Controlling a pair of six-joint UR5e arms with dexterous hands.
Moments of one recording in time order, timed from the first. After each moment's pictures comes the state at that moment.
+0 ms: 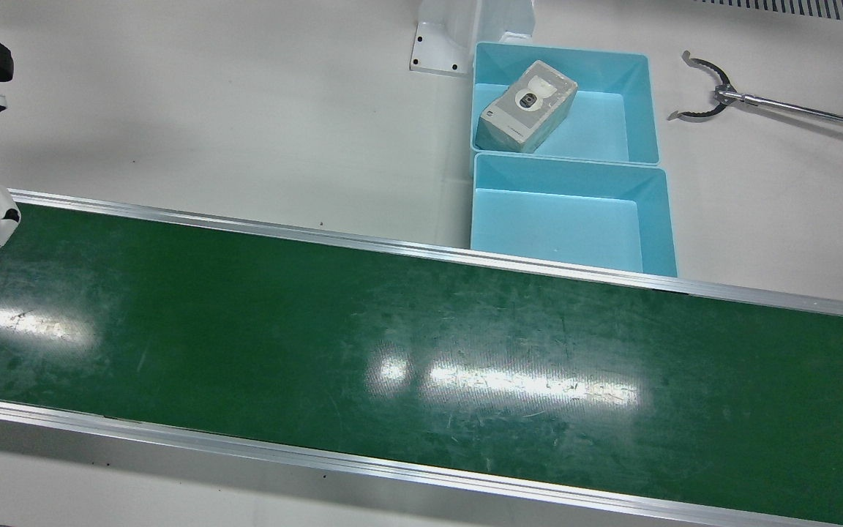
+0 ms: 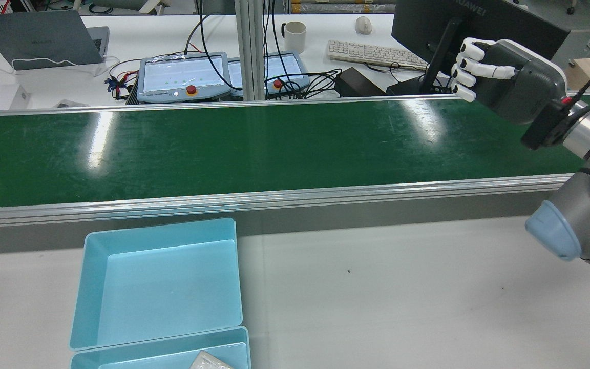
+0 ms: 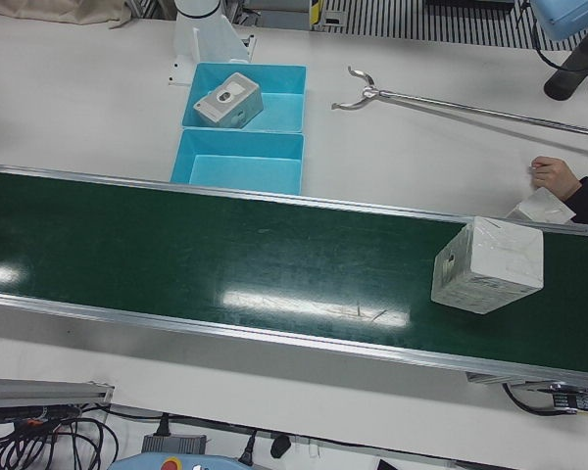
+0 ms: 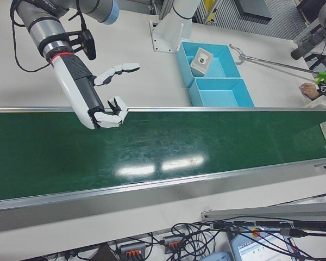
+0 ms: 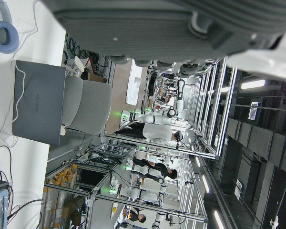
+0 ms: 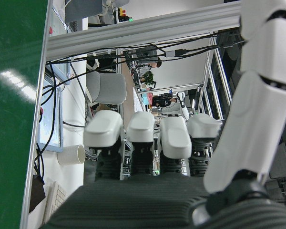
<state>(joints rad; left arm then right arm) -1.81 -1.79 -1.75 0.44 1.92 -0.15 1.14 -1.29 1.94 -3.54 -1.50 0.09</state>
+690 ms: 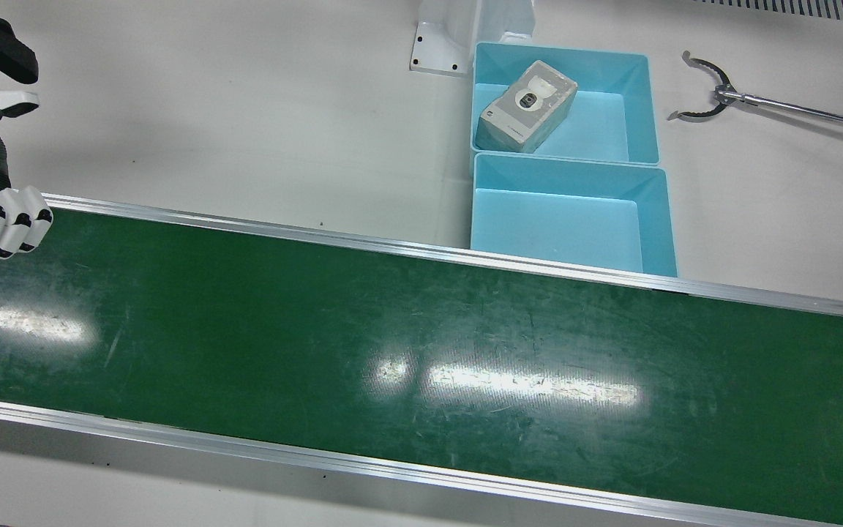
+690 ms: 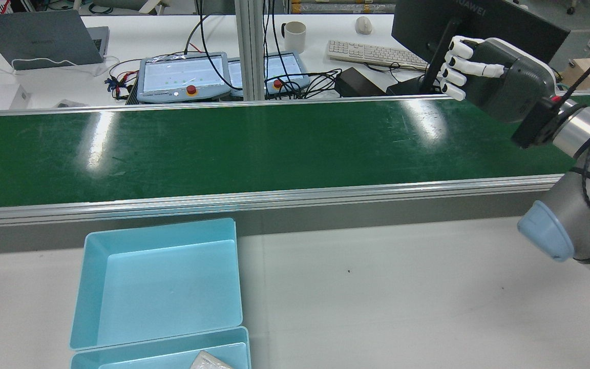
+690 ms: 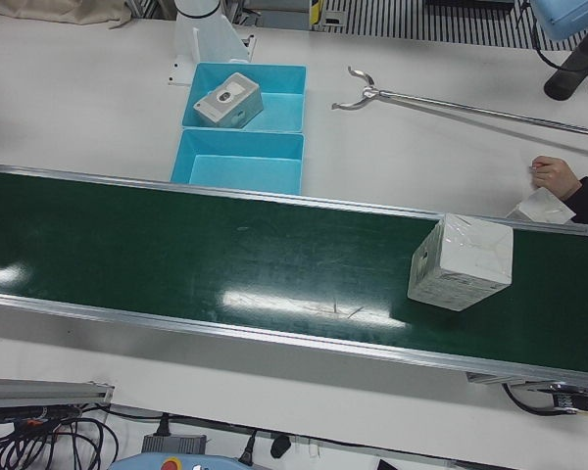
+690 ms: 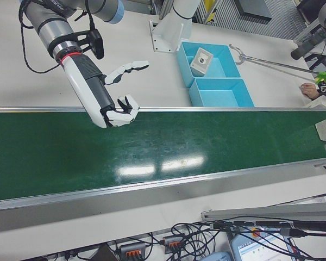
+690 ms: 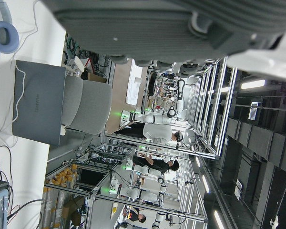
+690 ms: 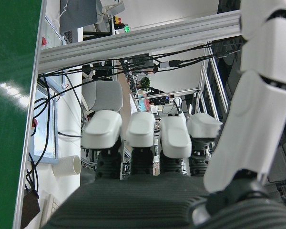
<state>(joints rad) -1.81 -1.79 -1.75 0.44 1.92 -0.15 1.13 -1.27 1.95 -3.55 -1.50 0.11</state>
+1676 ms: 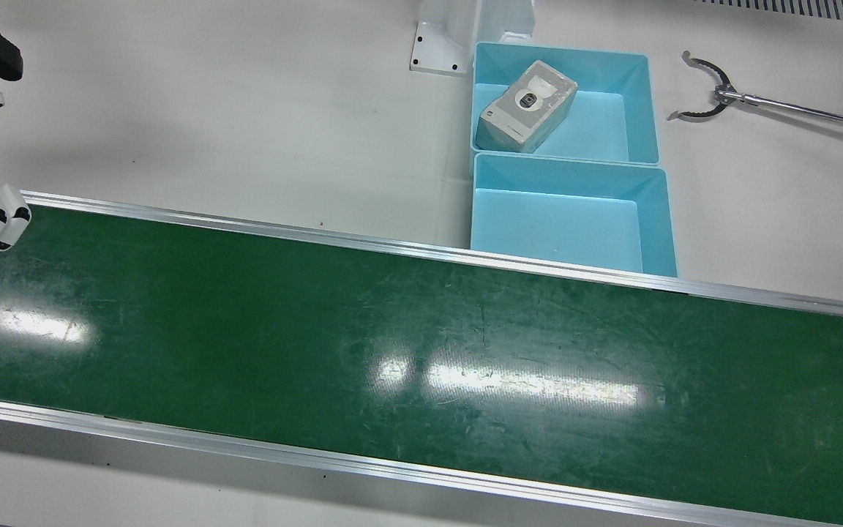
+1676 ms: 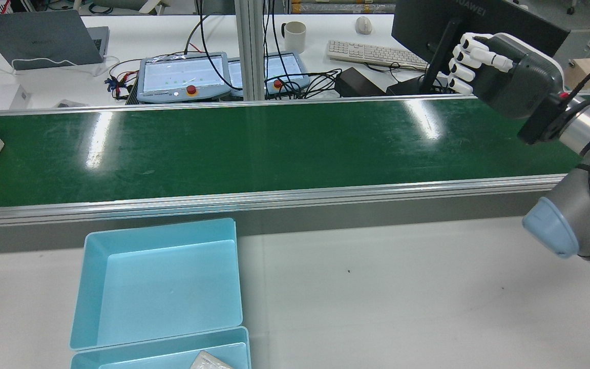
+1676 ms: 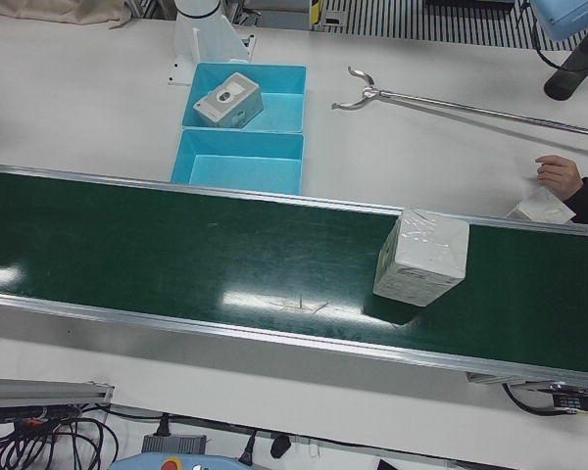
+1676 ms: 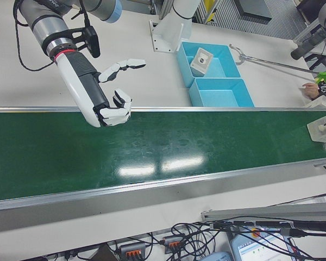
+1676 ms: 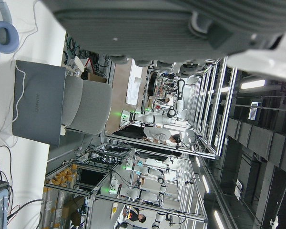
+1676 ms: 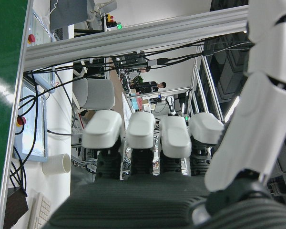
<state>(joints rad) -1.81 -1.79 -1.75 0.44 1.92 -0.15 1.15 -1.28 1.97 -3.55 -1.49 0.11</state>
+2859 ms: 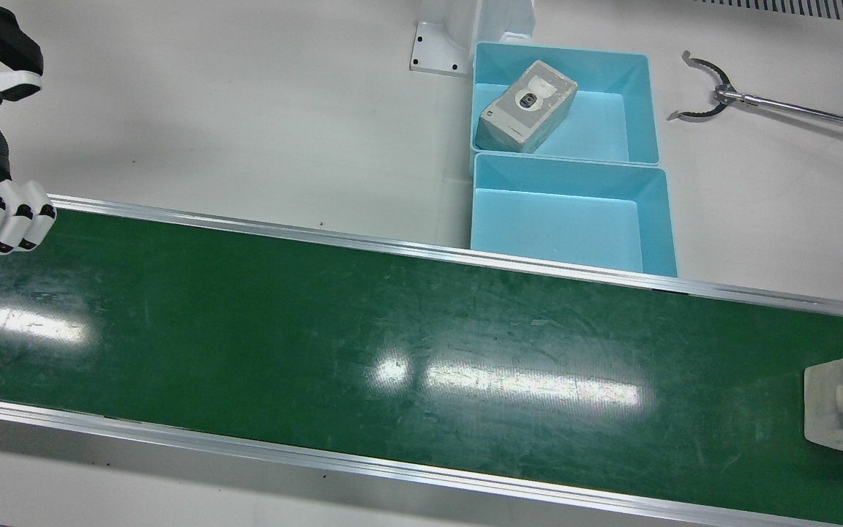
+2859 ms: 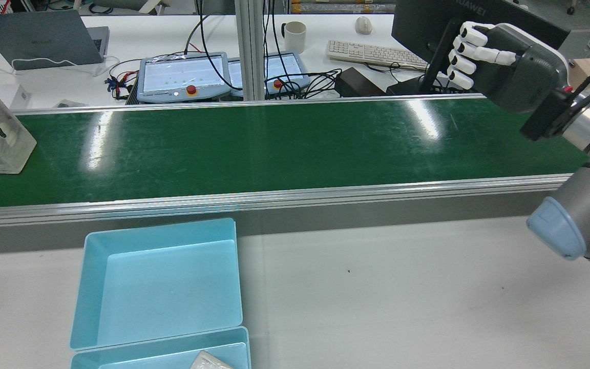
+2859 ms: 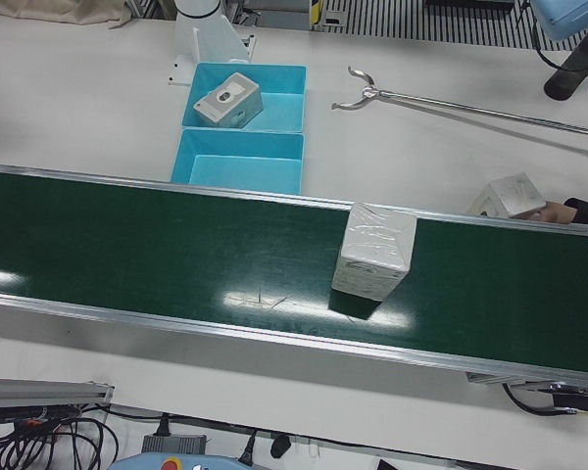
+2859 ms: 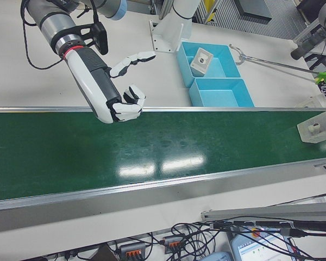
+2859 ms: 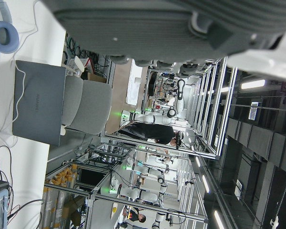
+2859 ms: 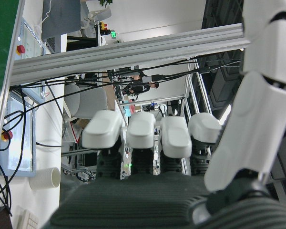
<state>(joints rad) -1.81 -1.79 -1.75 0.44 1.92 -0.15 1.10 -1.22 1.96 -3.55 -1.45 0.08</state>
